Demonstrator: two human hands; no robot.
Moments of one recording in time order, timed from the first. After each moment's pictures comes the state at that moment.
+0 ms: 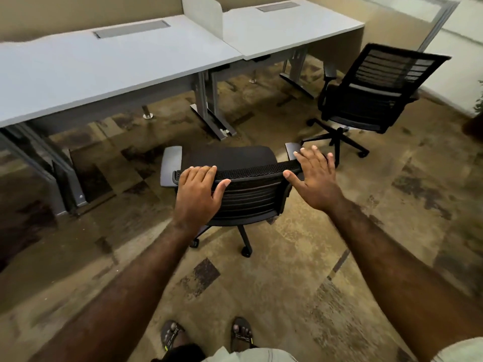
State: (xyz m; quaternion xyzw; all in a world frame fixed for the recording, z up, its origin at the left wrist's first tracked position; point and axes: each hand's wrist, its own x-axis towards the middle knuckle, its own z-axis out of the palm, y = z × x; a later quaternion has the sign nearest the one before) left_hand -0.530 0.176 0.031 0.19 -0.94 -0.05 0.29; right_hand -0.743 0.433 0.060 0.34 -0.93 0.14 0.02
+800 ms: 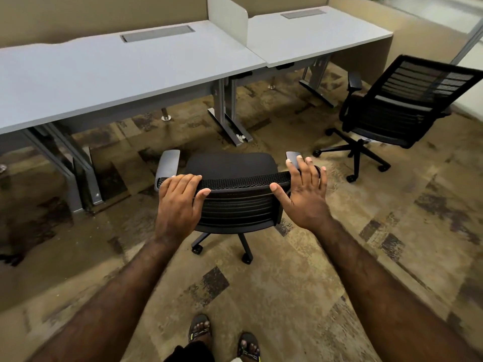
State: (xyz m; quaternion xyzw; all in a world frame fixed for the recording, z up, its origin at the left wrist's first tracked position) left_hand -0.491 0.097 0.025 0.22 -0.92 -0.07 0.31; right_hand -0.712 0.344 0.046 0.37 -0.92 0.15 0.04
